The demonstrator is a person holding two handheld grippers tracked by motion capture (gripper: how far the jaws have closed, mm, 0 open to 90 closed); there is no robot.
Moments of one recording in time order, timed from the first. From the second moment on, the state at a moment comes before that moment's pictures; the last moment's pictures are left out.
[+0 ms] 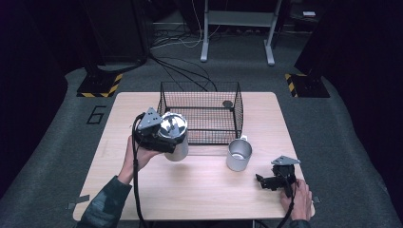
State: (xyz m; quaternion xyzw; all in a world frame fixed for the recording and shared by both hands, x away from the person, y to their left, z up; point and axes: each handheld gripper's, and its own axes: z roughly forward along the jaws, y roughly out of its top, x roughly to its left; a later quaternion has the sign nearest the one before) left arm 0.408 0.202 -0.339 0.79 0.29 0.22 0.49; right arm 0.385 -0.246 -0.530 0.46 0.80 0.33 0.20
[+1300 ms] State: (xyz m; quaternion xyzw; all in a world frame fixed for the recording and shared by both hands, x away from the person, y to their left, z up) left arm 0.445 0.184 -0.290 0.78 0.29 0.24 0.50; right arm 0.386 -0.245 -0.530 0.46 0.80 0.34 0.19
